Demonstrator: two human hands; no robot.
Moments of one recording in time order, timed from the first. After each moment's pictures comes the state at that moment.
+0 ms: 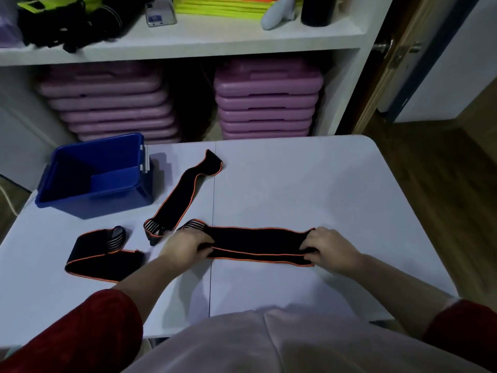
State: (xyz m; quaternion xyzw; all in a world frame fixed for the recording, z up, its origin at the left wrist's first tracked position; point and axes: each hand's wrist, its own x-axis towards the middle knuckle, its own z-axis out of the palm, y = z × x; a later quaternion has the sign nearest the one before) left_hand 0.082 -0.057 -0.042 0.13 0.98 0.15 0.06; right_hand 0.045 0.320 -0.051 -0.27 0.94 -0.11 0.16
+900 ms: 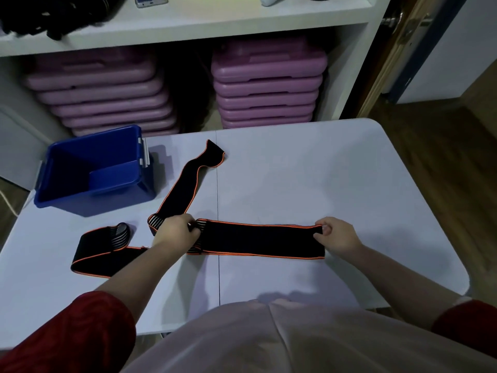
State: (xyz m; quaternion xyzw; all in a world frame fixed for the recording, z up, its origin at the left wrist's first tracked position) left_hand 0.064 -0.078 -0.038 -0.14 0.96 0.19 0.11; right_hand 0.048 0.304 -0.063 0.07 0.93 -0.32 0.17
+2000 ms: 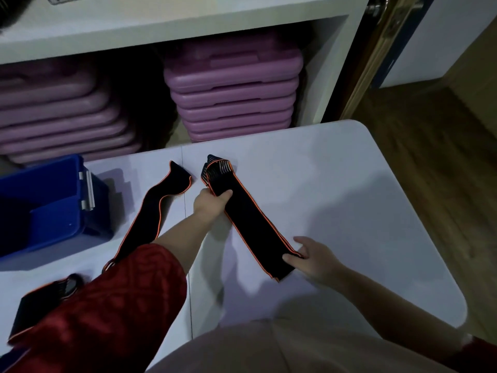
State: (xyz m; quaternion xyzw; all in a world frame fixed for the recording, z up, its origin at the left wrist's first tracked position) left_hand -0.119 0.050 -0.063 -0.27 0.84 0.45 0.16; right_hand 0.003 0.305 -0.076 0.10 0.87 -0.37 0.29
